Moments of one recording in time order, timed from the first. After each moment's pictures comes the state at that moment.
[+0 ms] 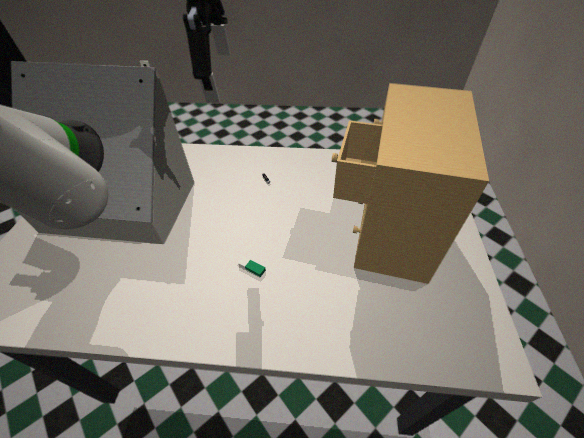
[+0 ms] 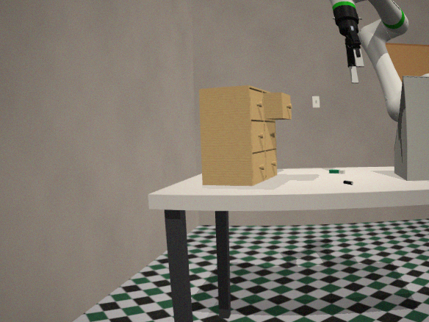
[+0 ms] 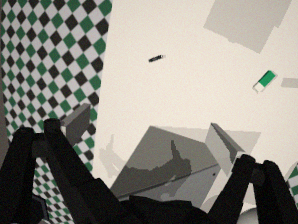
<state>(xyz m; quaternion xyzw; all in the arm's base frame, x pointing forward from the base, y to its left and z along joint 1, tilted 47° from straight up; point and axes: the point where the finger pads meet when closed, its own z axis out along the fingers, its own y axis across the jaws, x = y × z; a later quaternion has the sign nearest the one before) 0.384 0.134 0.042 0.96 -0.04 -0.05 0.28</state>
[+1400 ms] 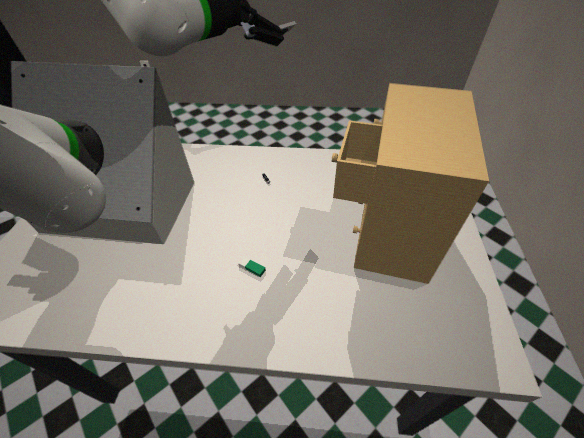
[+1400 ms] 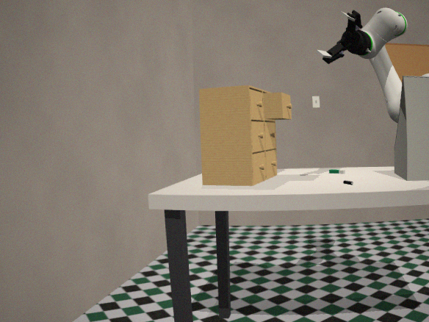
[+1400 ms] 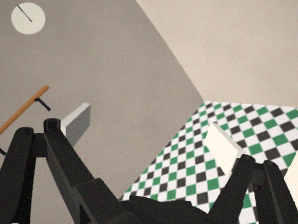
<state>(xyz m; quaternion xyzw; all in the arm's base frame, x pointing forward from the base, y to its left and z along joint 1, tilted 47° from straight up) 0.497 0.335 -0.071 0.91 0.19 0.31 -0.19</state>
